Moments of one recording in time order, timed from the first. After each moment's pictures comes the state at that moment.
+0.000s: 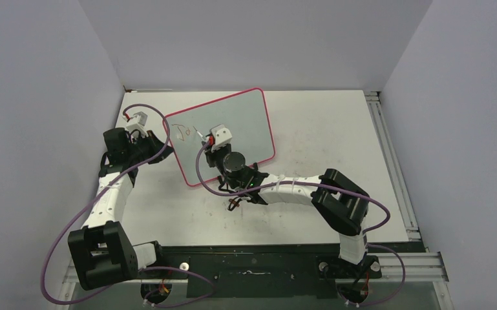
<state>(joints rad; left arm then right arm) 0.21 1.23 0.80 -0.15 0.63 -0.27 1.06 1.89 1.19 0.73 0.46 0.01</state>
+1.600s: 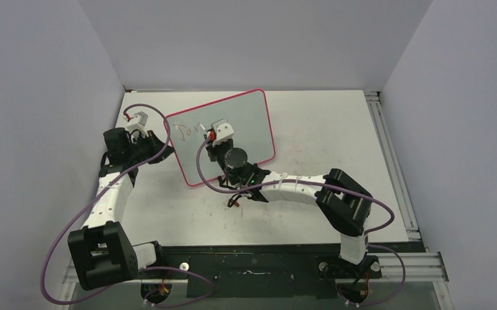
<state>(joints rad) 0.20 1.23 0.80 -0.15 0.64 -0.27 1.05 1.87 1.22 0.73 0.50 -0.04</state>
